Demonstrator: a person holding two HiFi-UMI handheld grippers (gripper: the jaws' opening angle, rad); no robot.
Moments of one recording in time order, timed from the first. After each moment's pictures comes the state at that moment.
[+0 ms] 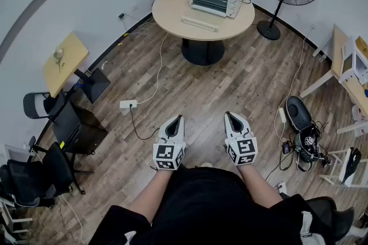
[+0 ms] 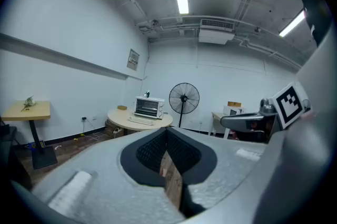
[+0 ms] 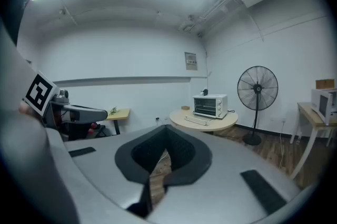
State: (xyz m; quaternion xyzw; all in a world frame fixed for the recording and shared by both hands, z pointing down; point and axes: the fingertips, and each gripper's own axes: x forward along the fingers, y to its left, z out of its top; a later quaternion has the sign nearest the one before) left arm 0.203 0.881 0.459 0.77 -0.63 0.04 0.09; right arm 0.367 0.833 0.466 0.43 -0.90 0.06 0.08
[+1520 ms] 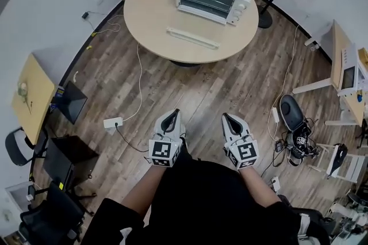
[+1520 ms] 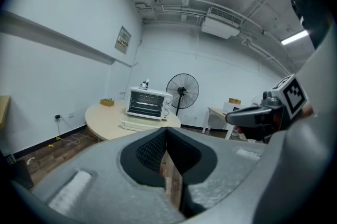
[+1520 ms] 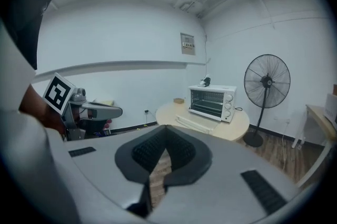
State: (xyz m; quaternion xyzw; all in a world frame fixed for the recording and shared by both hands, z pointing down) left arm 0.074 0.489 0.495 0.82 -0.55 0.07 0.13; right arm 0.236 0.491 0.487 0.45 -0.88 0.09 0.15
